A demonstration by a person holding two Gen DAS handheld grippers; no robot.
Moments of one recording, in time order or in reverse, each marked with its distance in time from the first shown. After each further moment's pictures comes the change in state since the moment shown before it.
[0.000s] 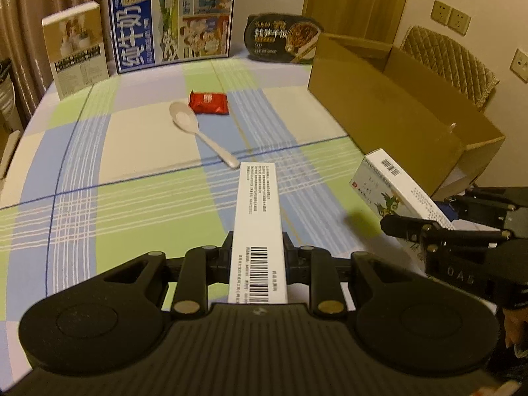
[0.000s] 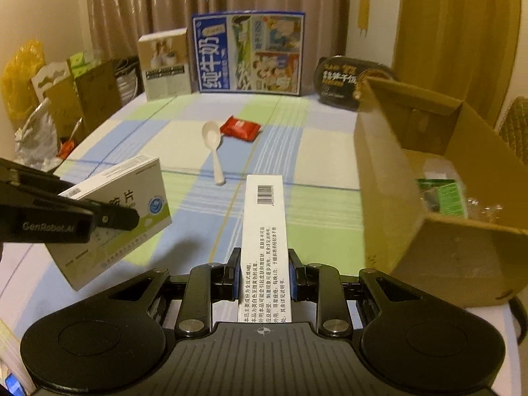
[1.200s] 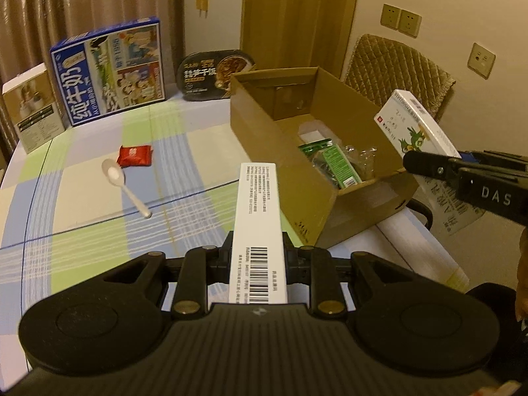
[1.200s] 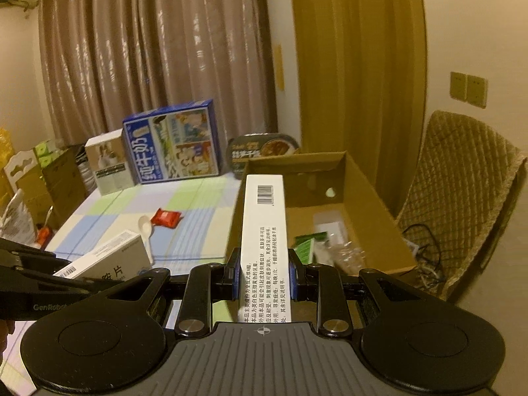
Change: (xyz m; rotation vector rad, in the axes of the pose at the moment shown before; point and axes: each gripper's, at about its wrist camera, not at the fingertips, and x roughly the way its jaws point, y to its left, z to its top) left arm -0.039 -0.136 0.051 0.083 -0.040 -0.046; right arm -0.127 -0.121 0.023 0.170 -0.226 -0.093
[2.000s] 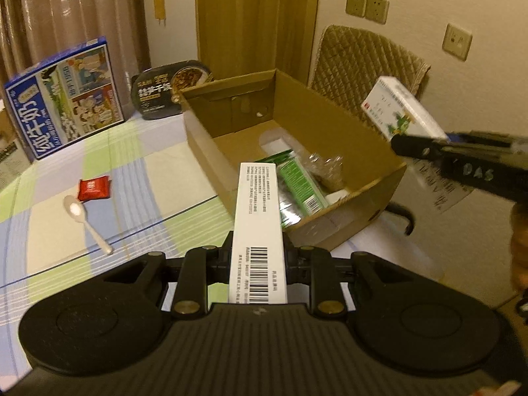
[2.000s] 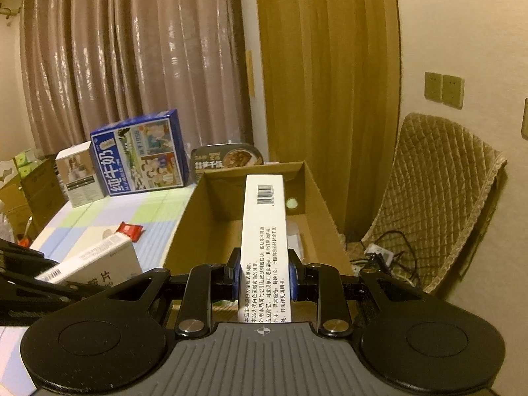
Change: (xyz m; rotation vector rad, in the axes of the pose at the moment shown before) left arm 0.029 -0.046 0.035 0.093 0.005 -0.068; right arm 0.009 -0.063 0.018 0.018 -0.014 -0.056
